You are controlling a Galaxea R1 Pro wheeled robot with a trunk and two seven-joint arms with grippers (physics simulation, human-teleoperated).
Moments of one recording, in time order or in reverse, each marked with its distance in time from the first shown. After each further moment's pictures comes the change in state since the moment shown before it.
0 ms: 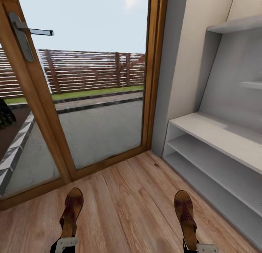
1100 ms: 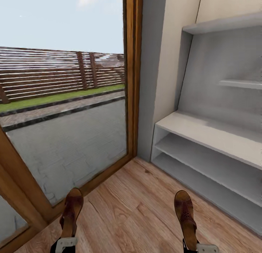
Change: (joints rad) left arm 0.000 0.000 0.000 0.000 0.000 -0.001 0.000; right arm 0.000 0.000 0.000 0.000 0.000 0.000 0.000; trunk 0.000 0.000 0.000
